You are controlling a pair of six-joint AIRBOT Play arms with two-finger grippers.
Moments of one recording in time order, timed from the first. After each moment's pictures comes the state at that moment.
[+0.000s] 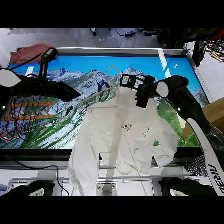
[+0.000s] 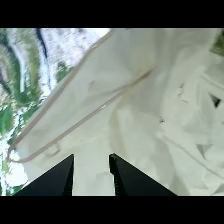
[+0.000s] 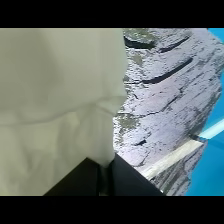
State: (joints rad) left arm -0.09 -1.25 1.39 0.81 -1.16 -0.83; right arm 0.35 -1.32 1.41 -1.60 1.05 0.53
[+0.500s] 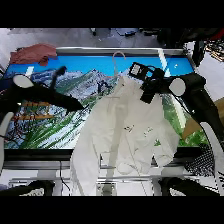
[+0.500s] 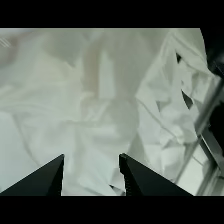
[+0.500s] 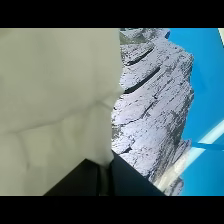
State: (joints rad) left arm -0.11 -1.40 1.31 0.71 -1.35 -0.84; right arm 0.29 -1.24 1.41 -1.51 1.00 0.58
